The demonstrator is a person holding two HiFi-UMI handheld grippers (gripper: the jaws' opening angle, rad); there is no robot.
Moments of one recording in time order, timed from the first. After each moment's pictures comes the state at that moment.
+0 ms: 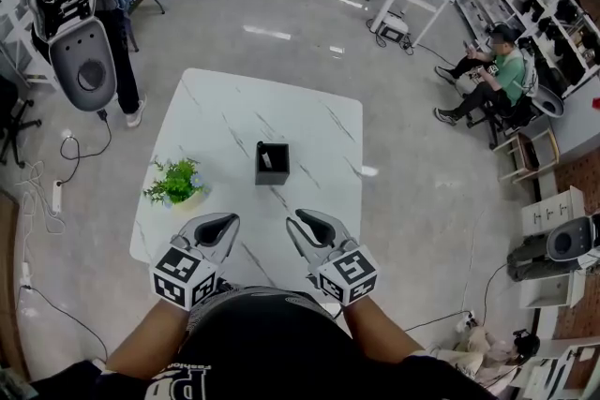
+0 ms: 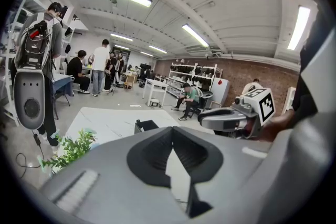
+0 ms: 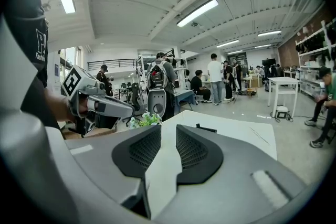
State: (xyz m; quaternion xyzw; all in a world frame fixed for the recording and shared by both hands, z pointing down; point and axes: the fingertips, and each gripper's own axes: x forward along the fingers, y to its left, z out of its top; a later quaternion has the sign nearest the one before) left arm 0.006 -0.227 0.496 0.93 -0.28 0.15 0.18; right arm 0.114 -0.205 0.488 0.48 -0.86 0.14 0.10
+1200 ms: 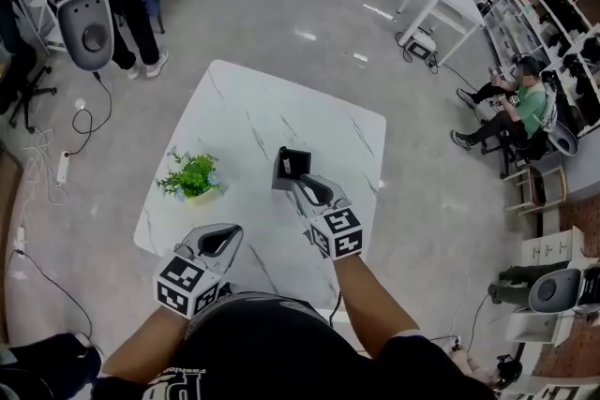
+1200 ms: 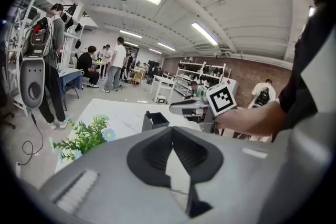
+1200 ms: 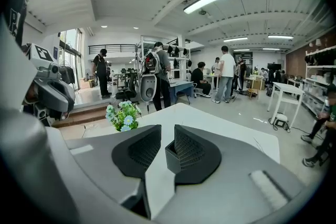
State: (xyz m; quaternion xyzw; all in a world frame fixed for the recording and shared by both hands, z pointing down) left arm -0.022 -0.221 0.514 0.91 -0.32 0.16 0.21; right arm 0.112 -0.320 0.540 0.47 -0.85 0.13 0.19
